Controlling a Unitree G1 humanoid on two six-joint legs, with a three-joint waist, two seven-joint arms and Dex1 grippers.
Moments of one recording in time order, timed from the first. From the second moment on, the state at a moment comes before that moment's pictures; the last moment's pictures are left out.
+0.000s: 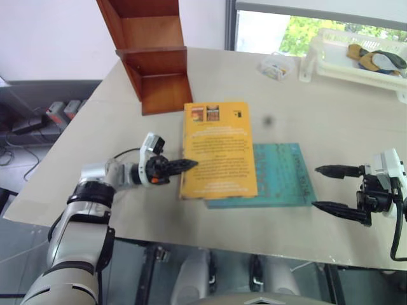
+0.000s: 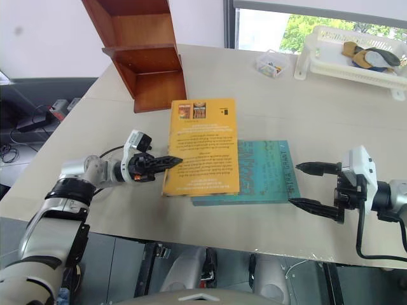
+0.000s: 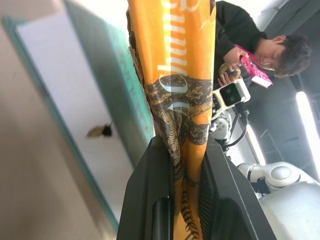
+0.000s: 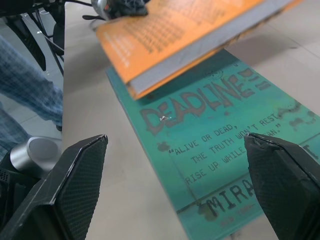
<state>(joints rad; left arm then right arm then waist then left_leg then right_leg) -0.76 0.64 -0.08 0.74 -0.69 1.12 -1.60 0.09 -0.92 -0.36 -0.39 0.72 0.47 1.22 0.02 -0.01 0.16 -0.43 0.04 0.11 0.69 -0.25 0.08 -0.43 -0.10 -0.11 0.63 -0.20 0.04</state>
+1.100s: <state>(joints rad) -1.27 0.63 -0.20 0.56 -0.01 0.04 -1.23 -0.10 -0.76 -0.47 -0.18 0.99 0.52 1.19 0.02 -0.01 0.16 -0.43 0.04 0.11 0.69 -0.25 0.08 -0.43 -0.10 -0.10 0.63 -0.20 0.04</state>
